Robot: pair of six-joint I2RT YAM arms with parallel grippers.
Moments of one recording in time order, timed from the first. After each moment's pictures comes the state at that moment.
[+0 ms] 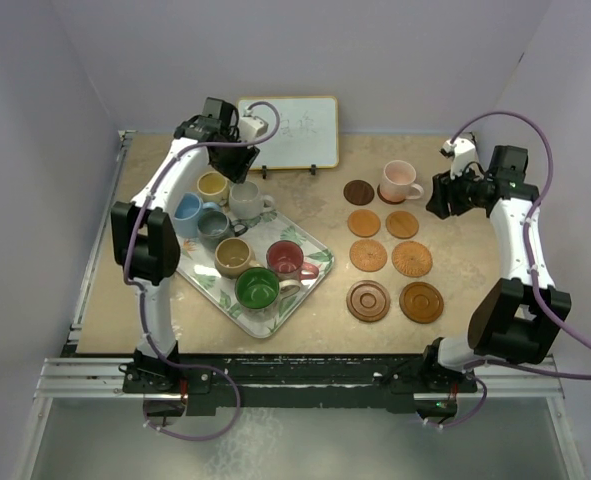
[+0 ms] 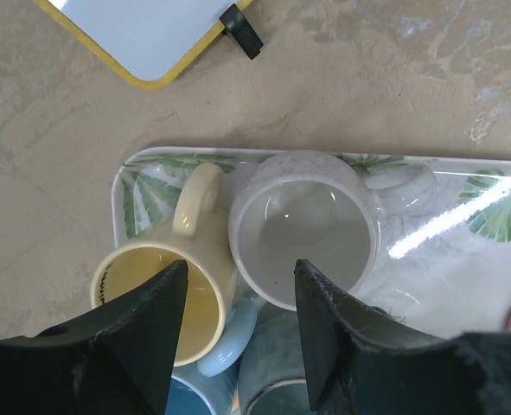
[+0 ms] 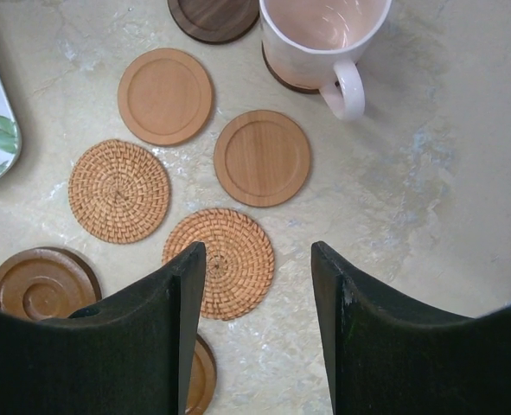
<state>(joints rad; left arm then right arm) -0.26 2.06 1.97 -0.86 0.15 0.38 -0.28 1.46 1.30 -0.73 -0.57 -0.58</state>
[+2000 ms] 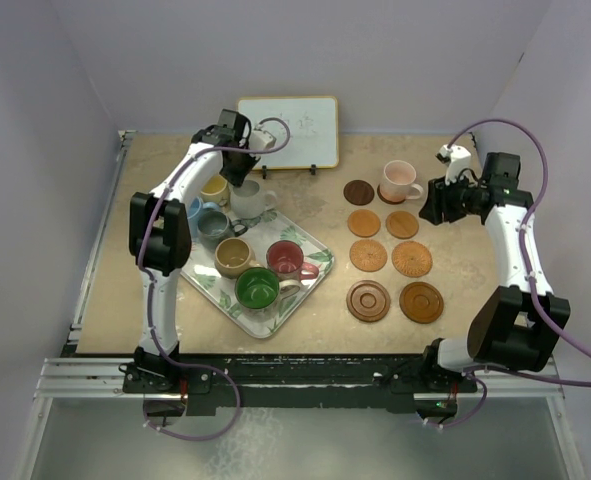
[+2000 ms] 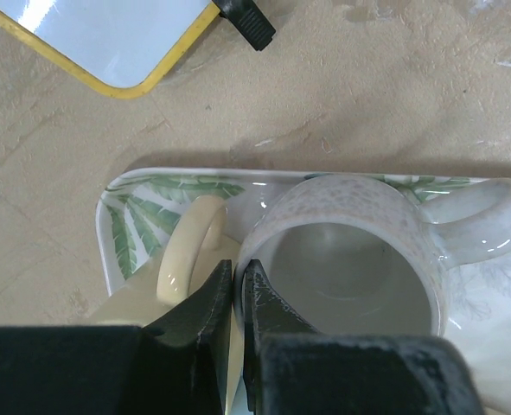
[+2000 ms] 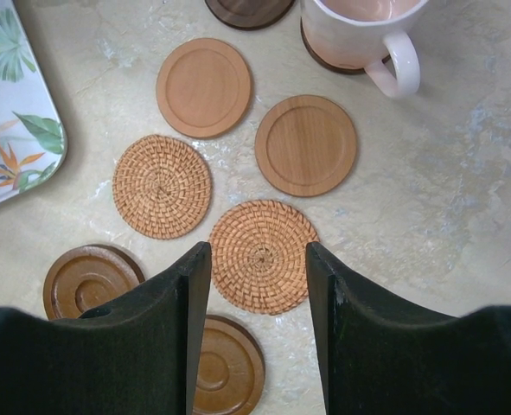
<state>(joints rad) -0.28 2.21 2.00 -0.82 0.07 0.42 -0.25 1.41 1.22 -0.73 -0.57 -0.47</state>
